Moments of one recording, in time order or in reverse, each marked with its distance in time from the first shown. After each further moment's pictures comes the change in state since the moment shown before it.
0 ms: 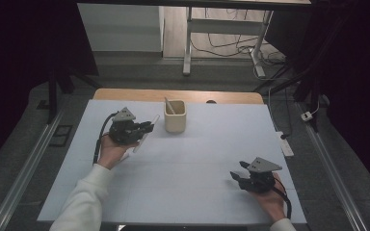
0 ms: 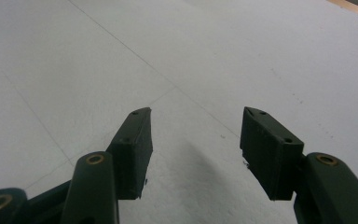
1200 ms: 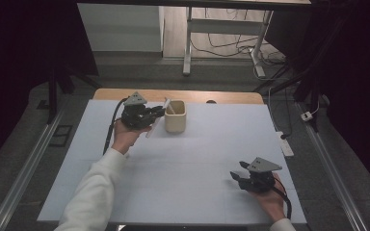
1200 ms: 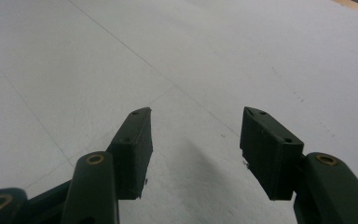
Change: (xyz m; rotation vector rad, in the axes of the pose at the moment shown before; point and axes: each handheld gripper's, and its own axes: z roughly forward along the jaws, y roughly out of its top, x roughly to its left) left arm 0.001 0.046 0.025 -0.078 -0.004 0.003; right arm 0.000 -0.001 0.001 -0.002 0.000 0.007
